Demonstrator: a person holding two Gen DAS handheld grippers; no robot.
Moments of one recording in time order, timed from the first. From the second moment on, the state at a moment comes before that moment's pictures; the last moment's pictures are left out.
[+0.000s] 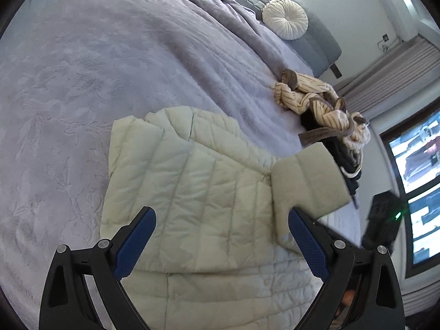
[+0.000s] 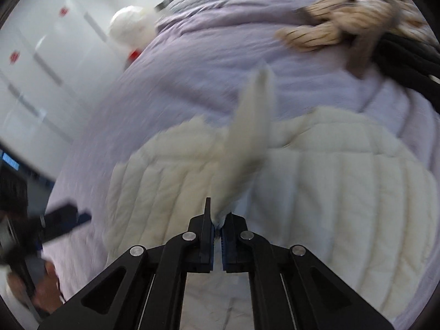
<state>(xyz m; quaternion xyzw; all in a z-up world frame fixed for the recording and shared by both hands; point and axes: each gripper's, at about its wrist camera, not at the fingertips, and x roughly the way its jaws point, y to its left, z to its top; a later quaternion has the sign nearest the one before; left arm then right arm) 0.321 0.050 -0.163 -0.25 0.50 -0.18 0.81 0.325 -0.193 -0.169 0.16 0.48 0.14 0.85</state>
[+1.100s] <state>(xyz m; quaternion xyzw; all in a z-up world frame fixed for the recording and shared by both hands) 0.368 -0.034 -0.208 -0.25 0.56 -0.26 0.74 0.195 -0.403 -0.251 0.60 0.42 0.01 0.68</state>
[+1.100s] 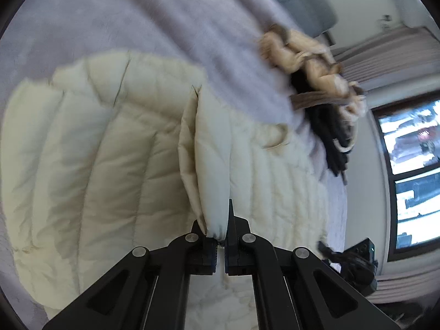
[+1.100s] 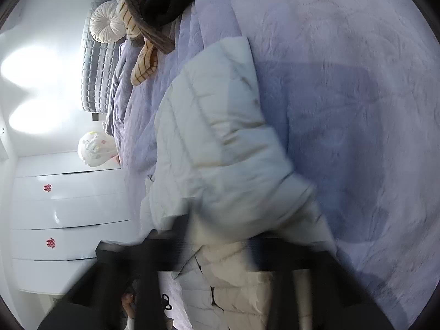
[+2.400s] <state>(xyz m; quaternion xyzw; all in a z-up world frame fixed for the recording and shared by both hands) 0.324 -0.031 -0.227 -0.09 0.57 -0.17 0.80 0.198 -0.392 -0.235 0.46 0.52 0.06 0.72</state>
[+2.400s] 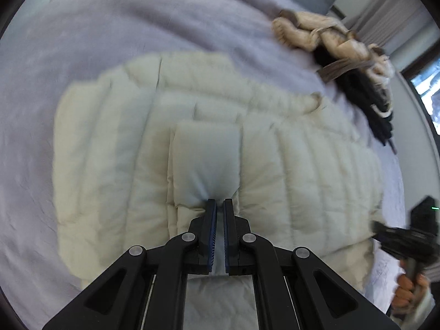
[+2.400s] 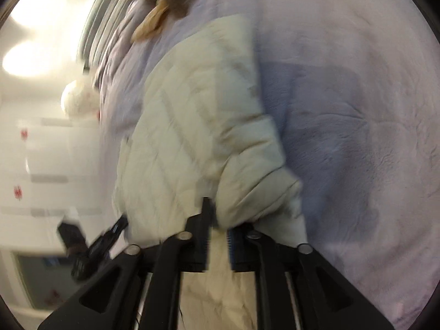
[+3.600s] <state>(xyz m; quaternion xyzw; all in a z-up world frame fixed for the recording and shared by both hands) 0.329 -0.042 -0.243 -0.07 0.58 -0.15 0.79 0.214 -0.446 -0.209 0.42 0.47 0.01 0.78</state>
